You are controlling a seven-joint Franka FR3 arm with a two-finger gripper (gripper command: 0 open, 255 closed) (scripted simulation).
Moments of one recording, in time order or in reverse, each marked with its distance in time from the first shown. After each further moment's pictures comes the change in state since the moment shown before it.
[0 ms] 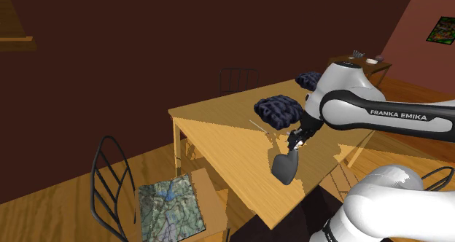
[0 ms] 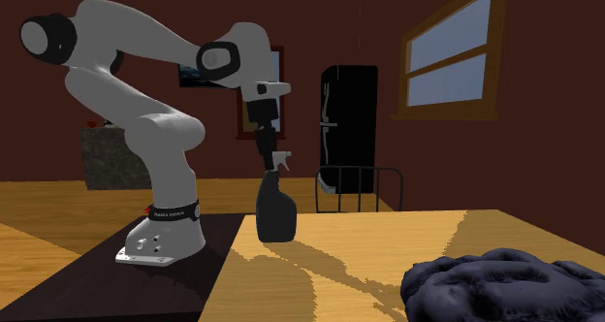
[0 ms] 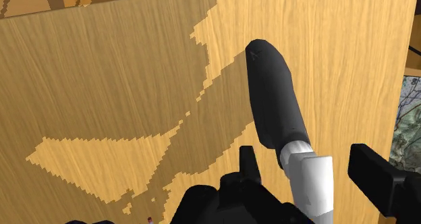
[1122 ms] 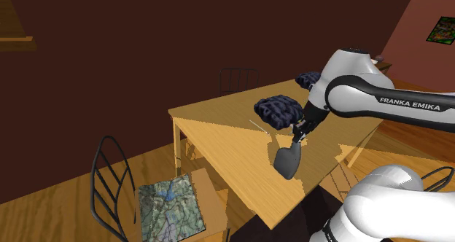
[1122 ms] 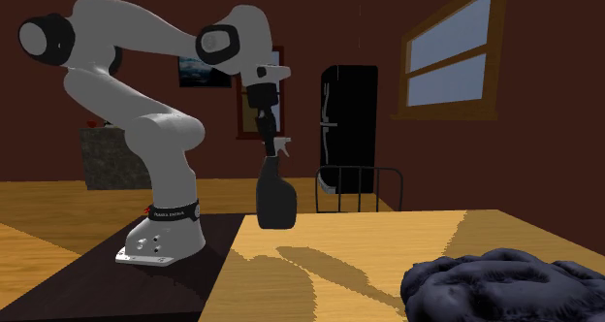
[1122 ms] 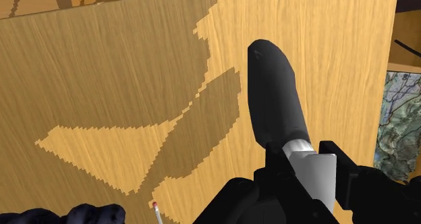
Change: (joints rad) arm 0.008 -0.016 0.011 0.088 0.012 -0.104 0.000
